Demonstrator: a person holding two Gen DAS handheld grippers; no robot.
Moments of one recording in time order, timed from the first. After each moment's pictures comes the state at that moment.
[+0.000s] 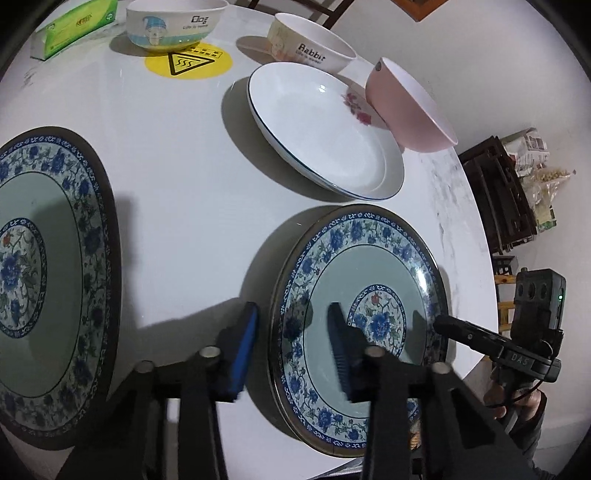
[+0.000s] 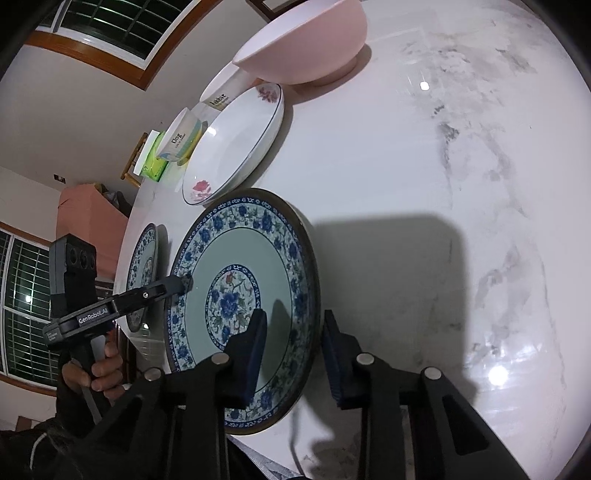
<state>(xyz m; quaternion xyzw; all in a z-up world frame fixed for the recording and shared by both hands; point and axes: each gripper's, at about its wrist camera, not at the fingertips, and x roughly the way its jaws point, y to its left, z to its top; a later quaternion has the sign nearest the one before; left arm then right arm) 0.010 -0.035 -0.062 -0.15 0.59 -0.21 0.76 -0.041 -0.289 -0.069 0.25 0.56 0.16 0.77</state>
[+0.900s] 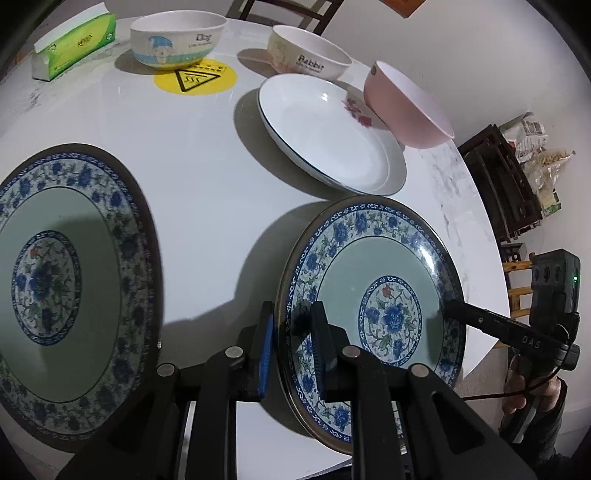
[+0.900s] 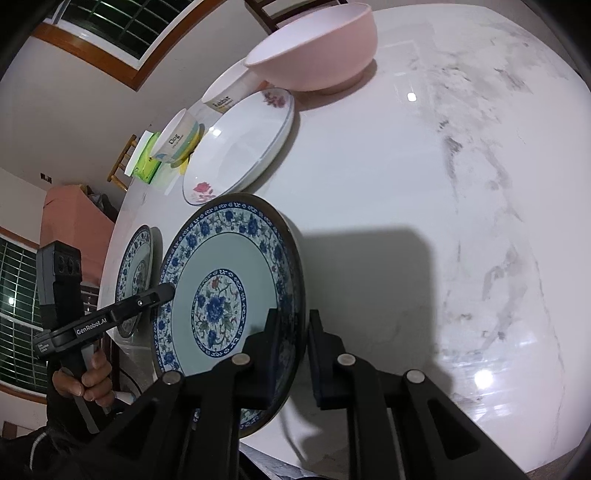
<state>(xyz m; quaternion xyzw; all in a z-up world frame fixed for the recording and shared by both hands) 0.004 -0.015 -0.052 -0.11 0.58 -0.21 0.78 -0.041 -0.268 -0.056 0.22 0.56 0.12 0.79</state>
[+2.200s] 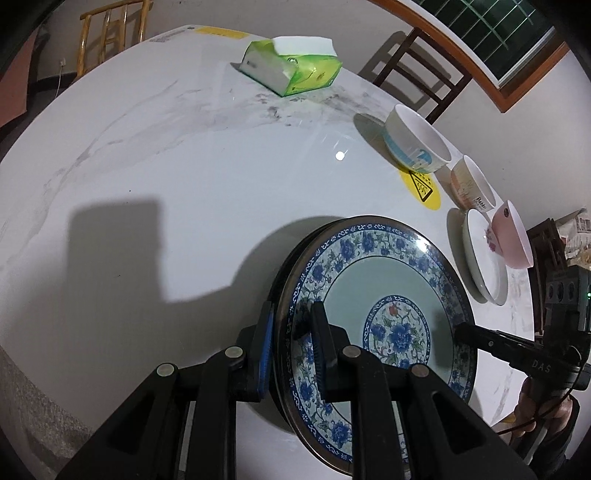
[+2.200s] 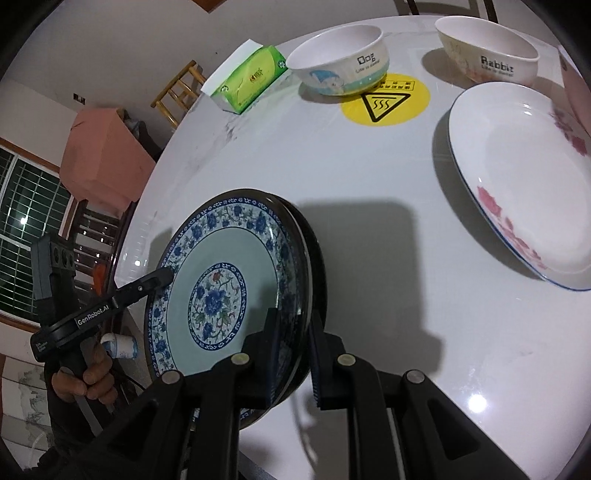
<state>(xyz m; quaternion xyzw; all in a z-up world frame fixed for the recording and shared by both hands) 0.016 0.223 -0.039 -0.19 0.53 -0.05 0.82 0.060 -0.023 -0.048 0.13 0.60 0.23 0.76</state>
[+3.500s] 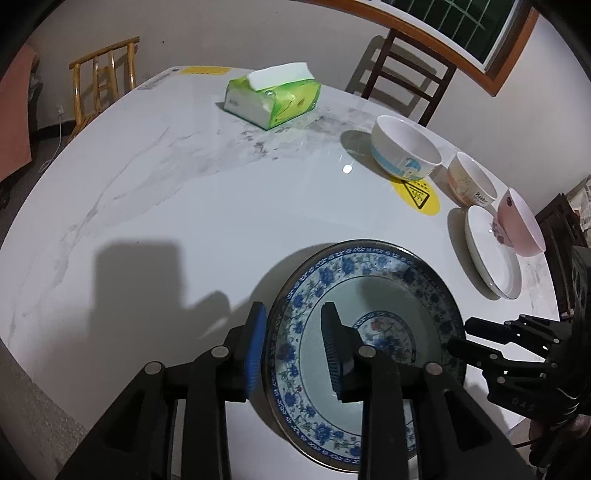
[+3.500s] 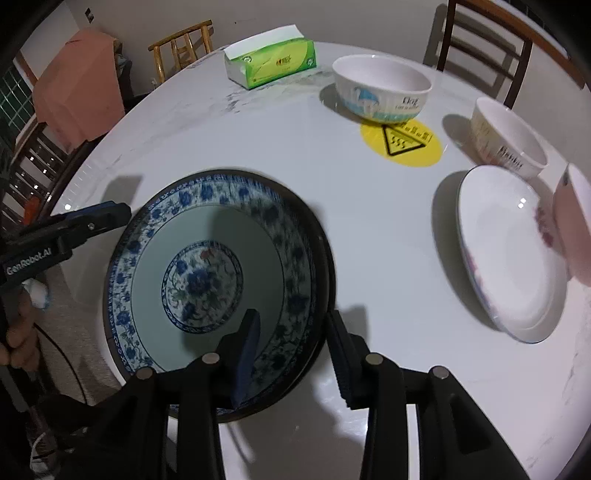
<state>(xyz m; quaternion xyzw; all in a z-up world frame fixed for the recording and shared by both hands) 0.021 0.203 -0.014 -0.11 0.50 -0.04 0.86 0.045 0.031 -0.029 -0.08 0.57 0.19 0.79</state>
